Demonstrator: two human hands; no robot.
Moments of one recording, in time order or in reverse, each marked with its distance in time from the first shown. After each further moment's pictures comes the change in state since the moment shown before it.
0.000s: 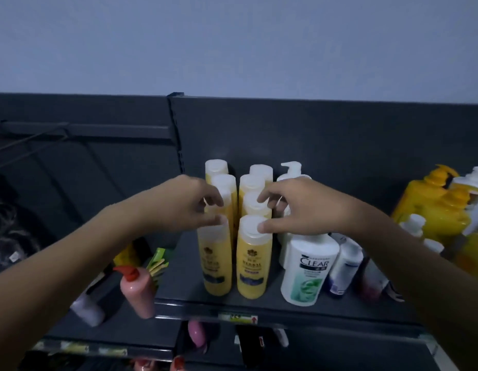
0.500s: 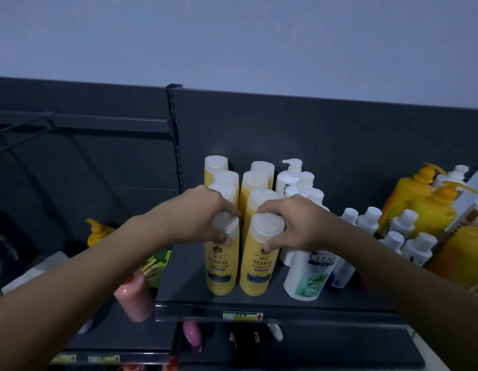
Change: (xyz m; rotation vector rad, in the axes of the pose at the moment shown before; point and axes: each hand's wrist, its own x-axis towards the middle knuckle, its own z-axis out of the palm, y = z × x) left_hand 0.007 -0.016 0.035 -0.024 -0.043 0.049; right_hand 0.020 0.002 0.054 -0.004 -0.026 0.094
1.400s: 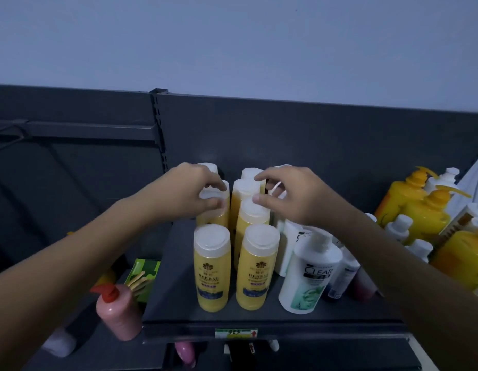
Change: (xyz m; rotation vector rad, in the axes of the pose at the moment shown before) left_hand 0.043 -0.026 -0.026 -0.025 0.203 0.040; right_hand 0.018 0.001 -0.043 0.049 0.306 -0.005
